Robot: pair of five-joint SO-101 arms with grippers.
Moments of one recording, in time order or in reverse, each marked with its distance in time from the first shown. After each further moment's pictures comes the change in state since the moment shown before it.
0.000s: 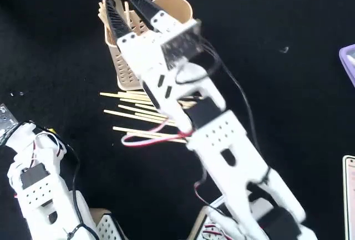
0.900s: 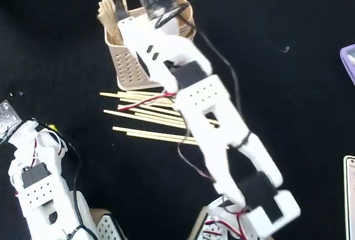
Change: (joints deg) left arm 1.9 0.0 0.0 -2.5 -1.1; right arm 4.0 16.5 -20.7 25.7 -5.6
